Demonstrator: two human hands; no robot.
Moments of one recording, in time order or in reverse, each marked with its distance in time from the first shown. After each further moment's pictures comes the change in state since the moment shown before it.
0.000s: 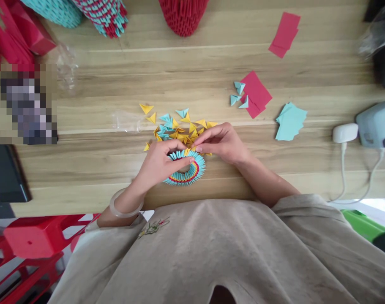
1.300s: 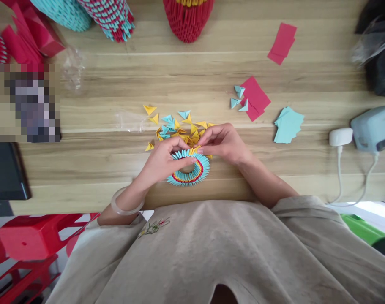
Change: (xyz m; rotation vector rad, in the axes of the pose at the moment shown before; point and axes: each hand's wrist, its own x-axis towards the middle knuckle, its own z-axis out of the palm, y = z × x) left_hand 0.002 -0.003 0.003 -0.189 -0.004 -0.017; right_hand -0.002 -0.007 0.000 -0.039 -0.007 0.071
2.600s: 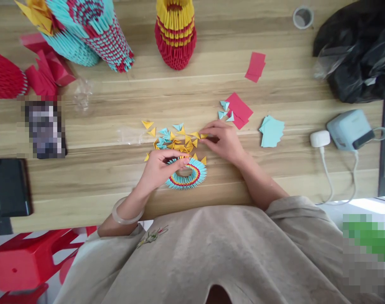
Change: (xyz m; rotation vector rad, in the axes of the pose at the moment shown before) left_hand -0.001 0.007 0.004 -0.176 0.076 -0.010; right_hand 0.009 0.003 -0.037 -1.010 0.290 -0.504
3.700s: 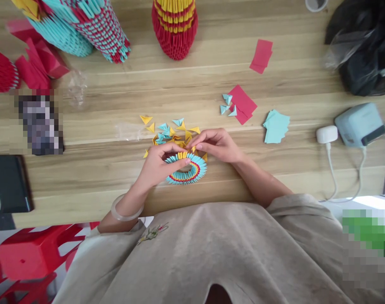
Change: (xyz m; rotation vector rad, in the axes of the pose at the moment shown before) left_hand 0.001 0.001 -0.002 0.067 -0.041 0.058; right_hand -0.005 -0.022 0.011 1.023 -0.293 0.237
